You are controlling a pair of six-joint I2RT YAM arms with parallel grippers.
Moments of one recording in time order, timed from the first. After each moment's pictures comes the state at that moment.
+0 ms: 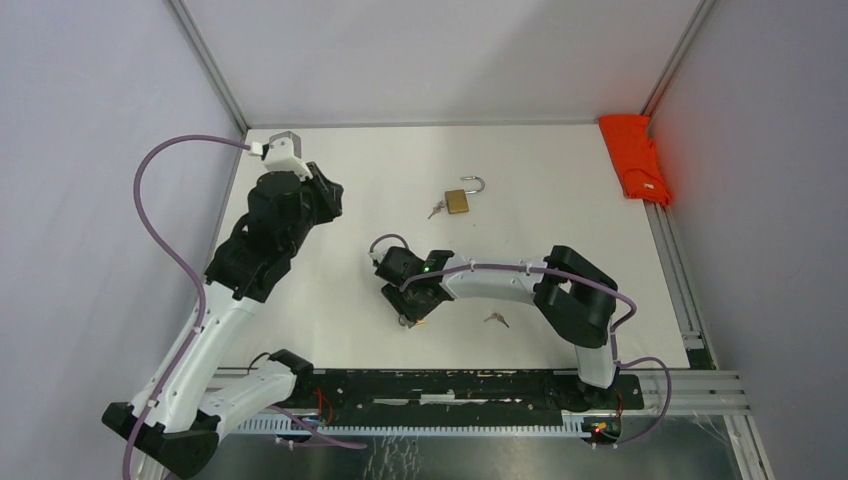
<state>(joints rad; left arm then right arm) -0.46 0.94 1.16 -0.55 -0.31 -0.47 1.13 1.94 1.34 -0.60 0.07 0.40</state>
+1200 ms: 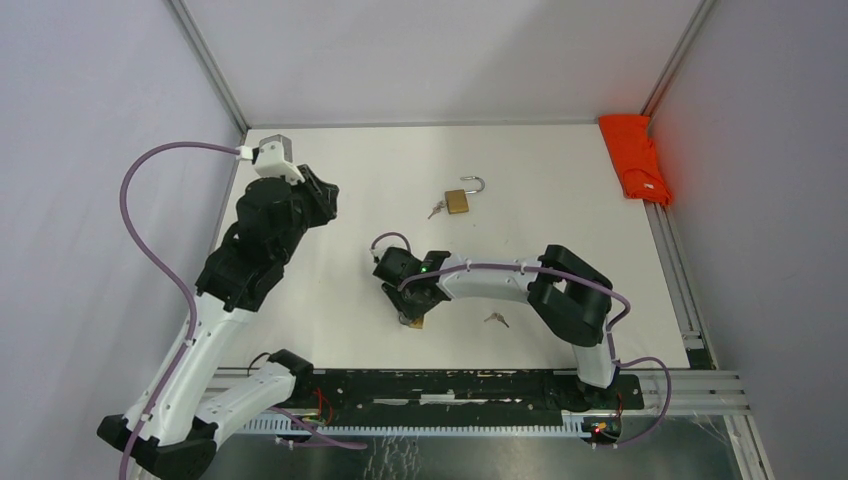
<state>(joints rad) -0.46 0.88 1.16 -0.55 -0.31 -0.47 1.13 1.97 1.36 -0.59 0.12 0.47</state>
